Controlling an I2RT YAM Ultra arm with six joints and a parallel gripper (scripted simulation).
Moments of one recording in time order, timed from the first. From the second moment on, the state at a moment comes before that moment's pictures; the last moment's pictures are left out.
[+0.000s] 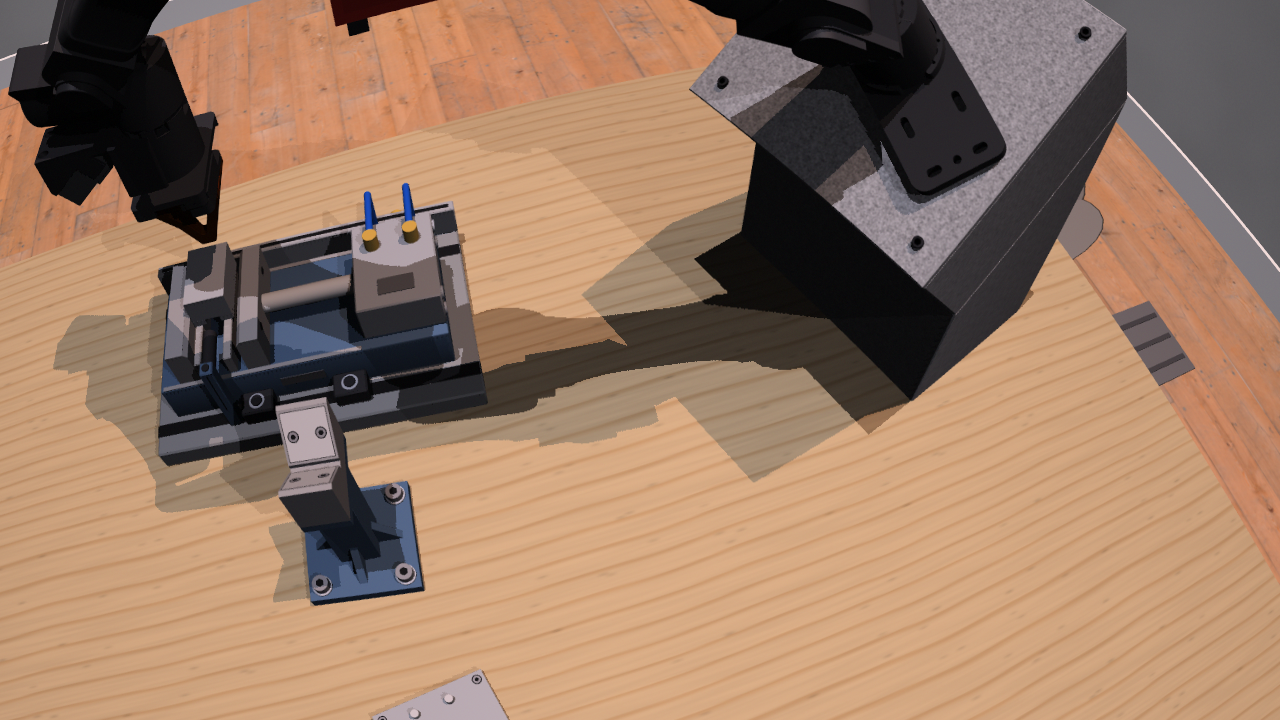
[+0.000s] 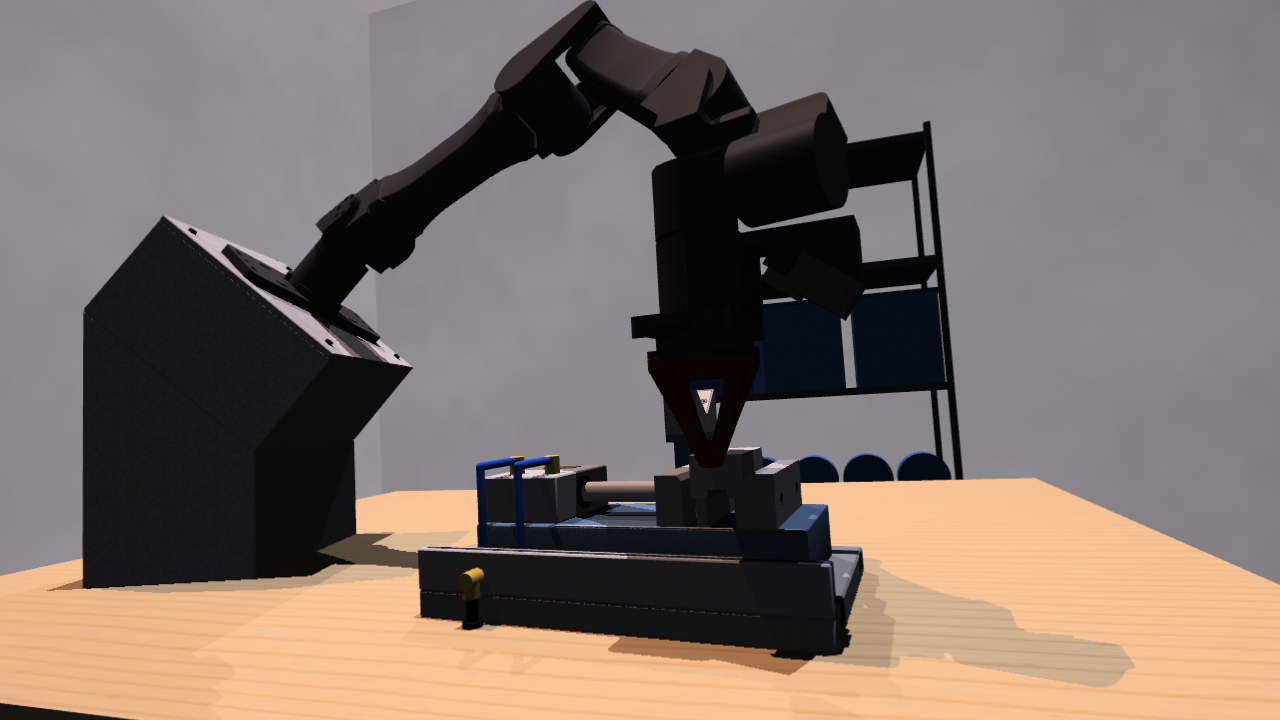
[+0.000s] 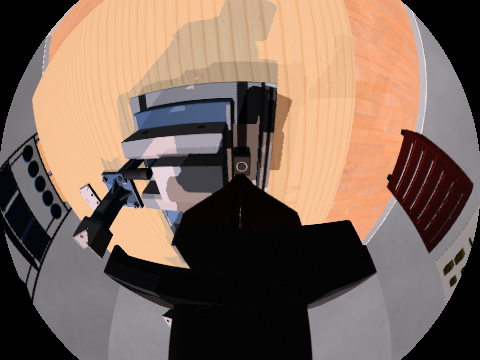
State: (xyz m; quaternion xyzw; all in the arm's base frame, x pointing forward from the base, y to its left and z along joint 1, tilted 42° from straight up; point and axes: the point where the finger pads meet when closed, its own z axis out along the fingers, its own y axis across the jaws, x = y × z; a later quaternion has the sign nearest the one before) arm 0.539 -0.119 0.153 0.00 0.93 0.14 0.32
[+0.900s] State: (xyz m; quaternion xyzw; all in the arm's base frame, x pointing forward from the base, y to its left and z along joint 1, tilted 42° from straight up) arm 0.539 -0.119 0.153 -0.01 0.94 0.14 0.32
